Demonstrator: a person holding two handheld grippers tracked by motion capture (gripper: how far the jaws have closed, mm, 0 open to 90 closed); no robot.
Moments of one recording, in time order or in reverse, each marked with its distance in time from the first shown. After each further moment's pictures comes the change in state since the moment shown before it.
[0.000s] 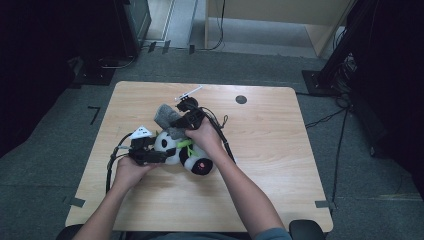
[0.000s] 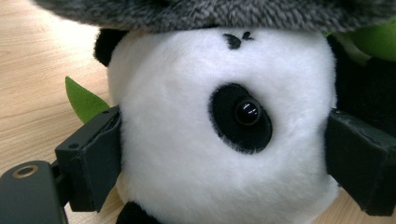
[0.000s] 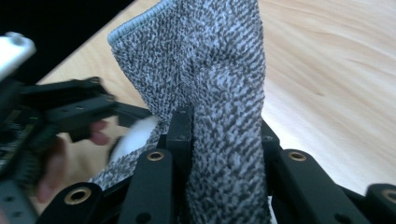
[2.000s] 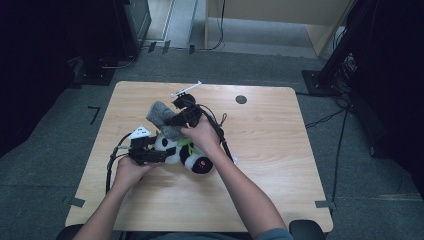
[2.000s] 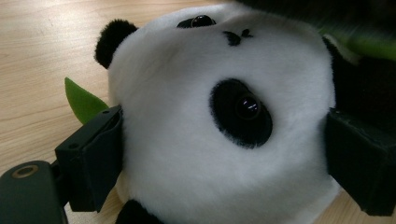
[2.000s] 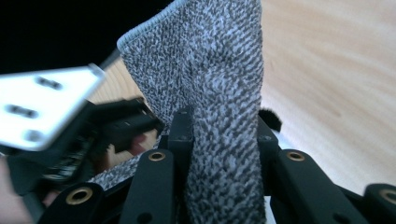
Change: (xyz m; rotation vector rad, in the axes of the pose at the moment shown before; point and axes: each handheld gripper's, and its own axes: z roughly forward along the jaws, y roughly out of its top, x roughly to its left) left arm 0.002 -0.001 0.001 -0.023 -0.015 -0.010; right arm 0.020 0.010 -0.011 -0.040 0.072 -0.007
